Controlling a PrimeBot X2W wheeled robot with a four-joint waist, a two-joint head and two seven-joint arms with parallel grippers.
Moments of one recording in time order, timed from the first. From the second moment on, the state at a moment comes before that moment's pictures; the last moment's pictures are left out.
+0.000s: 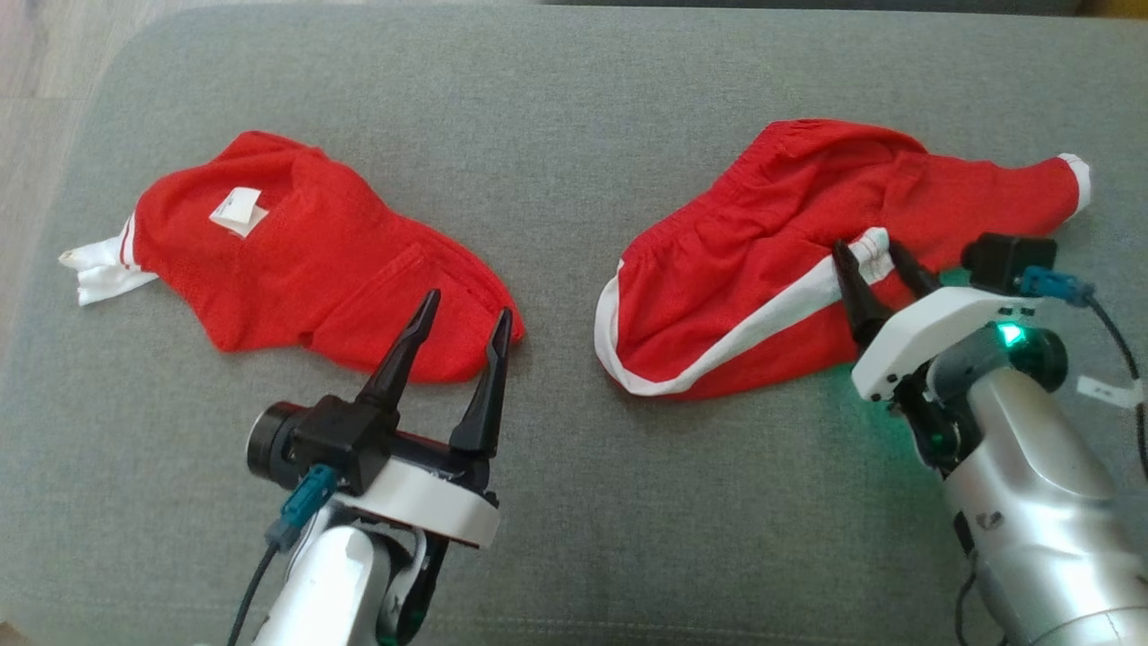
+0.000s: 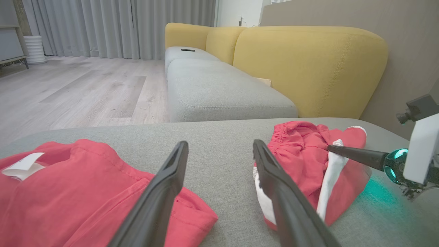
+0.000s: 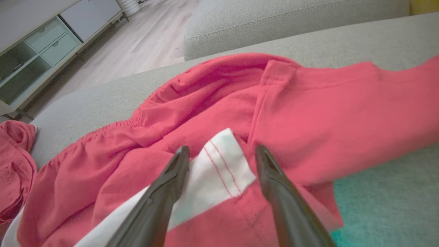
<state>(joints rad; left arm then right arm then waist) -0.15 0.05 -0.37 0.11 -0.16 -0.03 -0.26 -0.56 -0.17 0.24 0.79 0.49 0.13 0.03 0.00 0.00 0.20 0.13</state>
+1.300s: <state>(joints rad) -0.11 0.05 -0.34 0.11 -0.16 -0.03 -0.26 -0.17 -0.09 -0.07 0.36 0.28 0.13 -0.20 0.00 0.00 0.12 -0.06</state>
